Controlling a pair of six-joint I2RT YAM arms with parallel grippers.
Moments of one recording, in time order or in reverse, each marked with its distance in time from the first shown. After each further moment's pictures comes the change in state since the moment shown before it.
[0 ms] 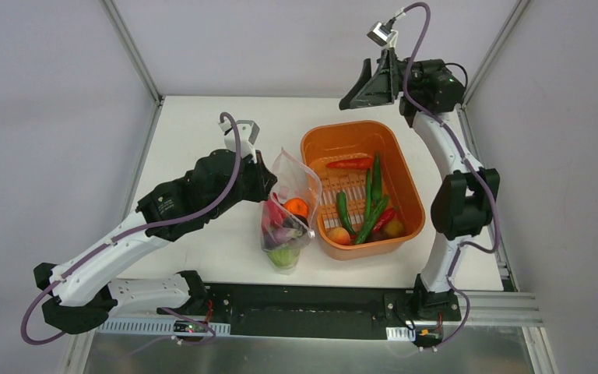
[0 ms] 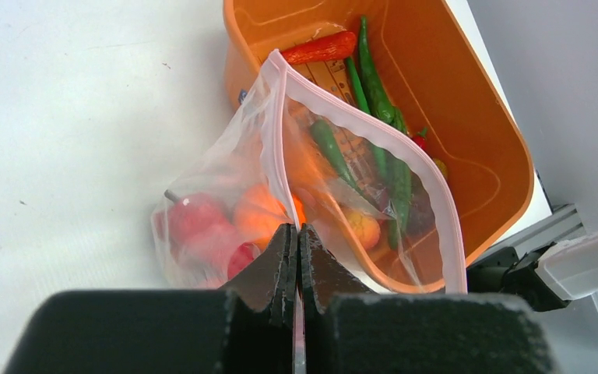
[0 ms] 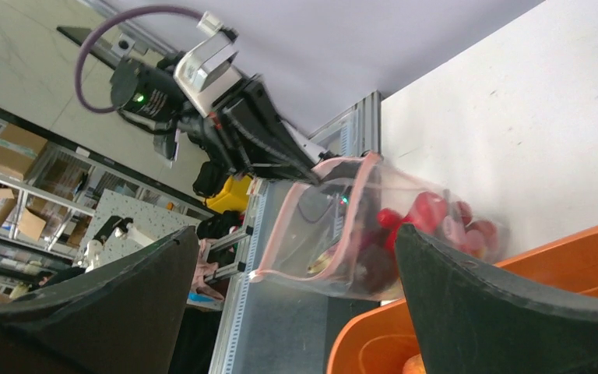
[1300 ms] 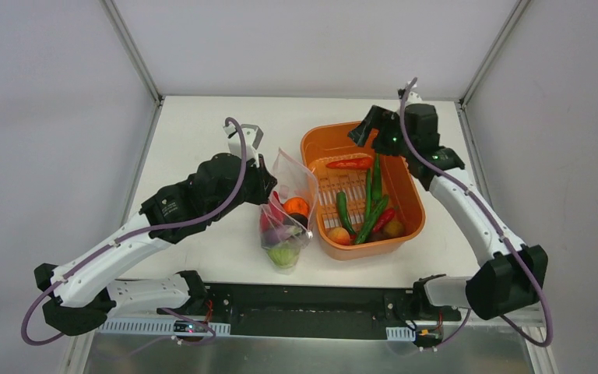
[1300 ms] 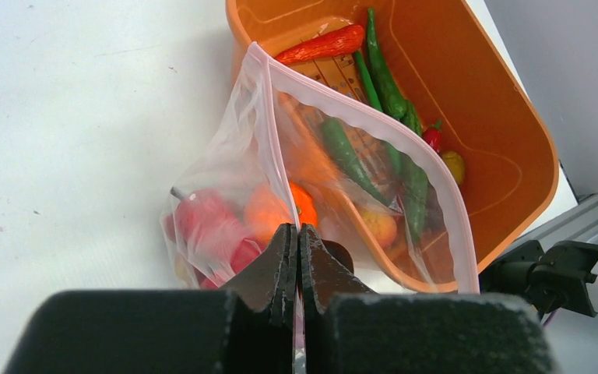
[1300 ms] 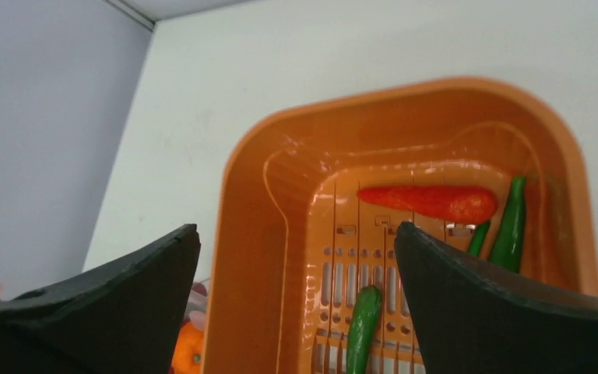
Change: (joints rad) left arm 0.002 -0.018 -0.059 0.050 0.006 0.066; right arm 0.095 -0.669 -0.620 -1.732 1.345 -1.614
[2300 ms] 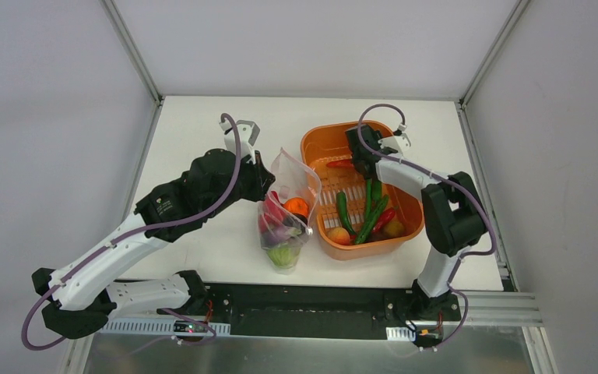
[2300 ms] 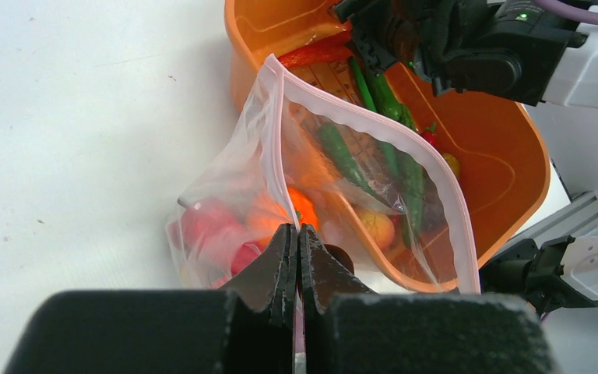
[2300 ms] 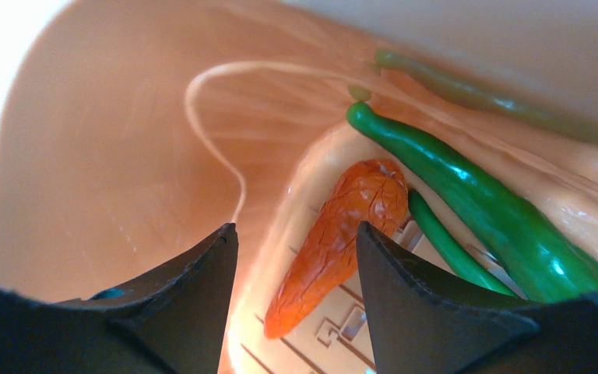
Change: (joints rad) left arm 0.040 -0.004 0.020 -0.001 0.052 0.027; right arm 0.191 0.498 -0.041 0.065 0.838 0.874
